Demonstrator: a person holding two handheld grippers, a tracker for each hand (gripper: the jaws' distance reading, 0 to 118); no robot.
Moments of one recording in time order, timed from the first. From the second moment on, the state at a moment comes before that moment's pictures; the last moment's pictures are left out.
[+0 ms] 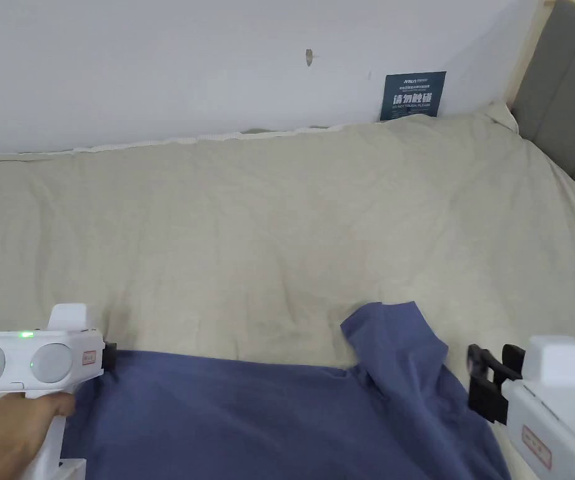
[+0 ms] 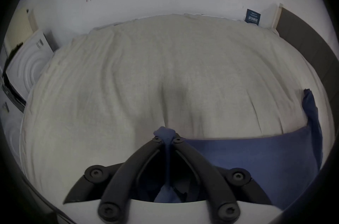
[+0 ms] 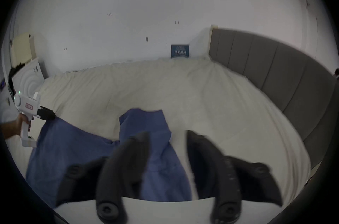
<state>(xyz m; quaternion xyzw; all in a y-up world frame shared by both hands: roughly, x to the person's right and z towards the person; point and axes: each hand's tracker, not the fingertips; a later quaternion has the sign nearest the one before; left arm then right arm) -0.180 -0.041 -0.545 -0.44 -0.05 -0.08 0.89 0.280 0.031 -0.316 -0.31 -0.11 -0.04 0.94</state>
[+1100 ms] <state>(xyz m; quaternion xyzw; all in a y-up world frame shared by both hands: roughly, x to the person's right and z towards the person) -0.249 0.173 -0.437 -0.23 -0.01 0.03 0.97 0.263 0.164 -0.366 -0.23 -0.13 0.13 0.96</state>
